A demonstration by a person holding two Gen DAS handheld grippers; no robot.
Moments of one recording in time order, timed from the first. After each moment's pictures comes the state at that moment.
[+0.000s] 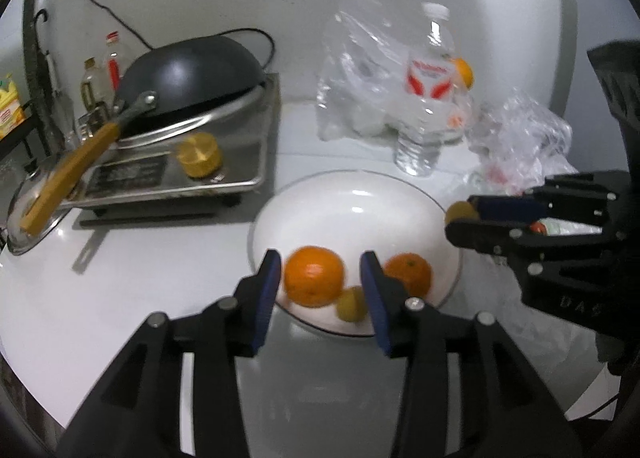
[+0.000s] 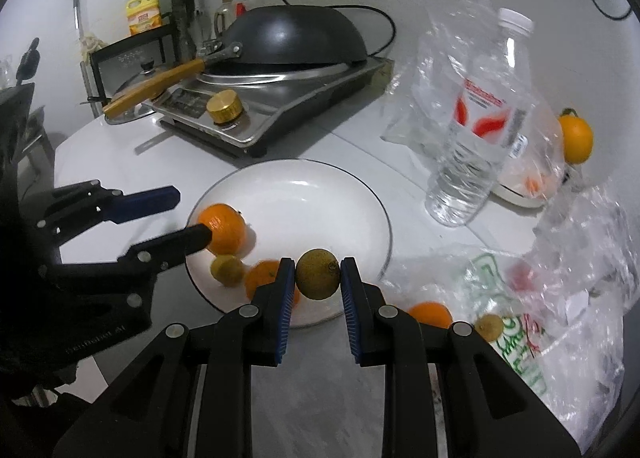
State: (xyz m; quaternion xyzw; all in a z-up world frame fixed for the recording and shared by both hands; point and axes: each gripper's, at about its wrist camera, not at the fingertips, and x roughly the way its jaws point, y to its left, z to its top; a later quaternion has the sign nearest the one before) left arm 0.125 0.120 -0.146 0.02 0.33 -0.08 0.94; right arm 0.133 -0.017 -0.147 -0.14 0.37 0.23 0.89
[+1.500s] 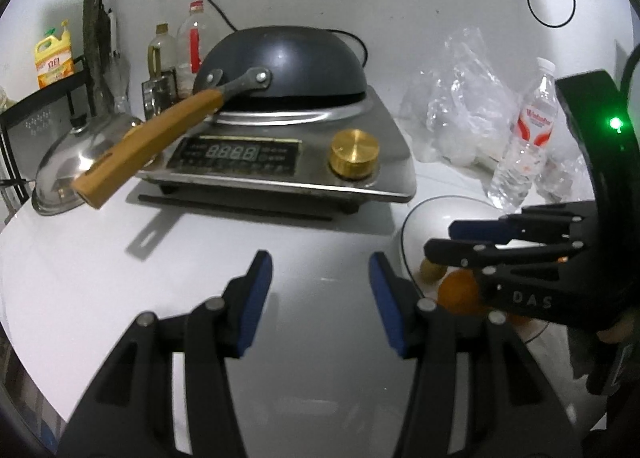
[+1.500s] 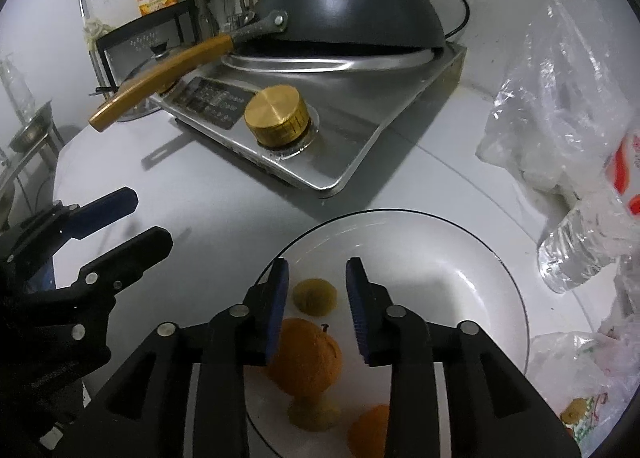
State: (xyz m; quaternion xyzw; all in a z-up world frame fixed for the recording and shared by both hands) left arm 0.140 0.225 -0.157 -0.04 0.31 -0.01 0.95; right arm 0.200 0.083 -0.171 -0.13 0.41 0.27 0.86
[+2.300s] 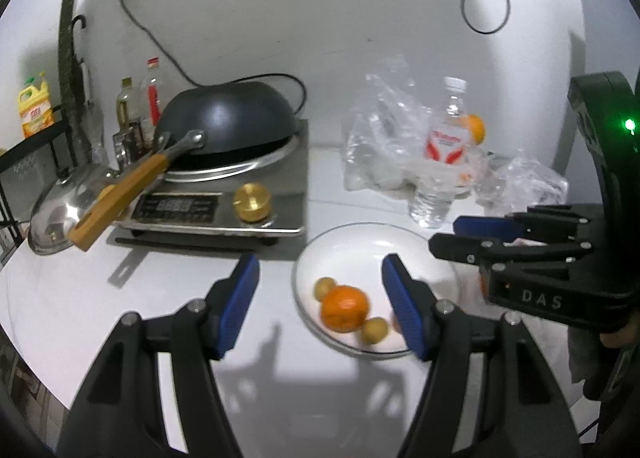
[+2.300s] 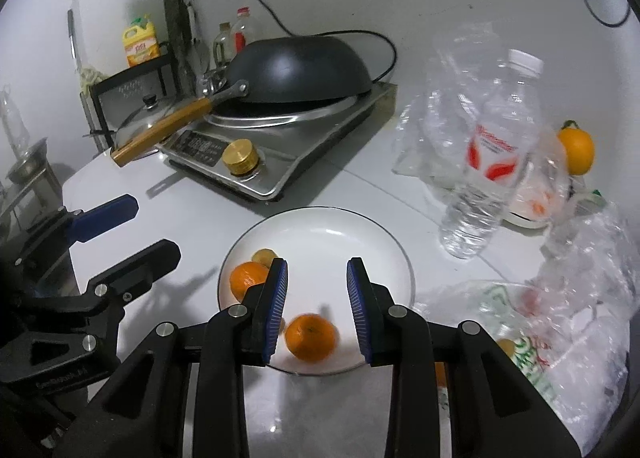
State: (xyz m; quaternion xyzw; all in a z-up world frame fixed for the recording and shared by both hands) left arm 0.092 0.144 -0.105 -0.01 0.26 -0.06 0.96; right arm 0.134 -0.008 -0.114 -0.09 0.35 0.23 0.91
